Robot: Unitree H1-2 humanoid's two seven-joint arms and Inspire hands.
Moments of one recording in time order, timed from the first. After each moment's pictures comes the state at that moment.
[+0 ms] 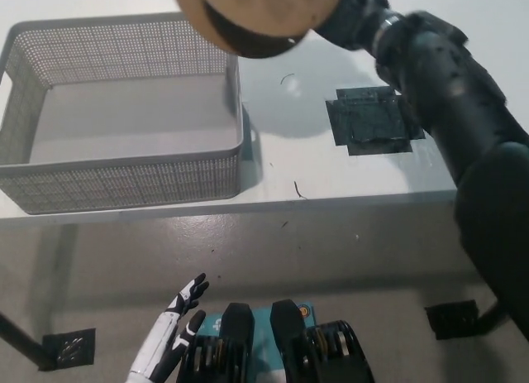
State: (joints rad) left_arm -0.03 0.17 -0.15 0.32 0.20 -0.43 -0.02; right_arm -1.48 -0.07 -0.62 1.45 0.30 0.27 0.24
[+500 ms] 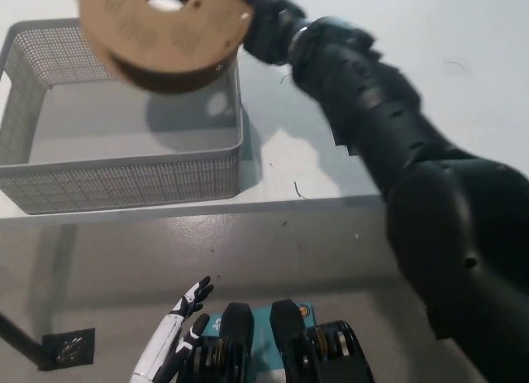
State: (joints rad) left_arm -0.03 0.17 -0.16 0.32 0.20 -0.43 -0.03; right_arm -1.50 0.11 -0.43 1.46 0.27 0.21 0.08
